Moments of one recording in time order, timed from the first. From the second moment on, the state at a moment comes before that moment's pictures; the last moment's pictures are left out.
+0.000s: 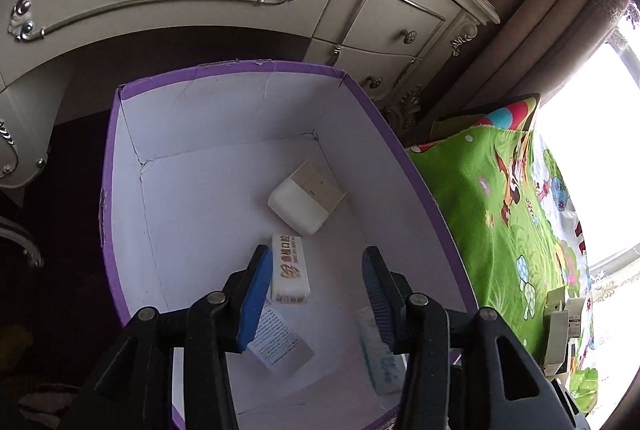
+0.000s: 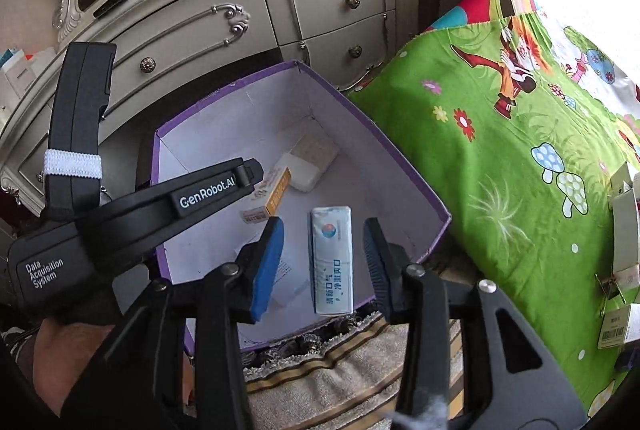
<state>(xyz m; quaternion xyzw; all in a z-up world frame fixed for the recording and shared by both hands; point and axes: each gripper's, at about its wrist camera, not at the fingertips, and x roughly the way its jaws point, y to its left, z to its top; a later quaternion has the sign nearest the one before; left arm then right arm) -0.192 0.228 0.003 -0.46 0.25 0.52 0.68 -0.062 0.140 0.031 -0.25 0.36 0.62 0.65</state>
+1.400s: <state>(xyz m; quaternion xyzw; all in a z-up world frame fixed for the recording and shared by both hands) -0.064 0.175 0.056 -0.33 0.25 0.40 0.82 0.109 0.037 0.060 -0.13 0.34 0.48 0.80</state>
